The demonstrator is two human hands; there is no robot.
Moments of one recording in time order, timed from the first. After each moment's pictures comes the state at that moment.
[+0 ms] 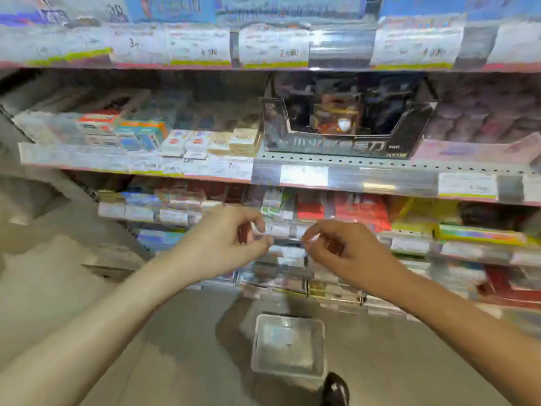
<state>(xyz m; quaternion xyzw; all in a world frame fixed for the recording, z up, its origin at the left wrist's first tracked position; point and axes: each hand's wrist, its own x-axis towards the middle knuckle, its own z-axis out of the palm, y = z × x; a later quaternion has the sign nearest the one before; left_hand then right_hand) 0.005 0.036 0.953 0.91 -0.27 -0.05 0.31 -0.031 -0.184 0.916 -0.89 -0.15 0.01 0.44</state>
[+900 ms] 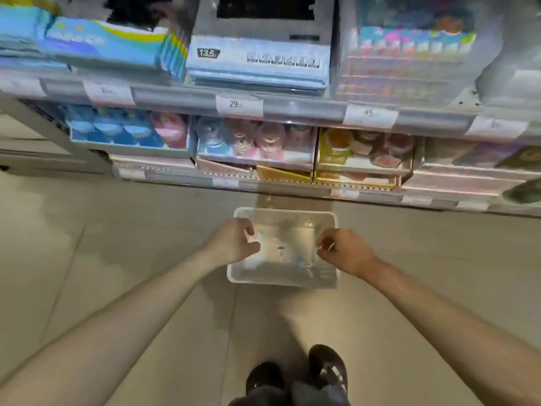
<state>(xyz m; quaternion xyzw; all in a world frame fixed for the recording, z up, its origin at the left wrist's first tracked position) -0.023 0.053 0.338 0.90 -0.05 -0.32 0.28 -0.072 -0.177 0.325 -0.91 0.05 0.28 0.28</state>
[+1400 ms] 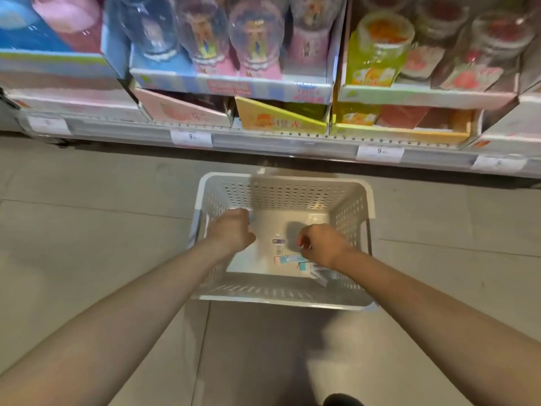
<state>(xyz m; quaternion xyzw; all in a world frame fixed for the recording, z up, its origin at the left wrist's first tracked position) 0.008 0.024 0.060 0.94 -0.03 -0.31 0.14 -0.036 -0.164 0.047 -0.92 -0.01 0.33 0.22</state>
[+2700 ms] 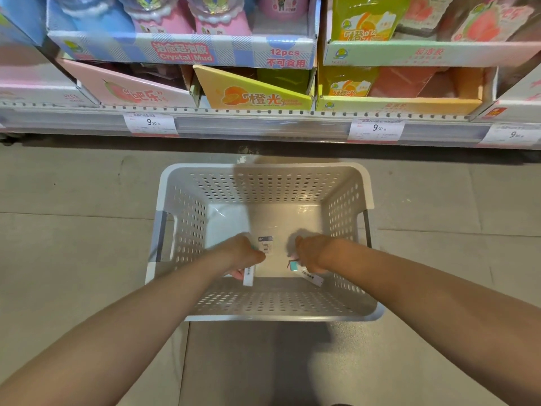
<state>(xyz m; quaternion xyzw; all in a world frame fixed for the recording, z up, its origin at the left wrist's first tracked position) -0.005 -0.004 -0.027 0.81 0.07 -0.53 0.25 -0.025 -0.162 -0.001 -0.82 -0.20 0.53 -0.09</state>
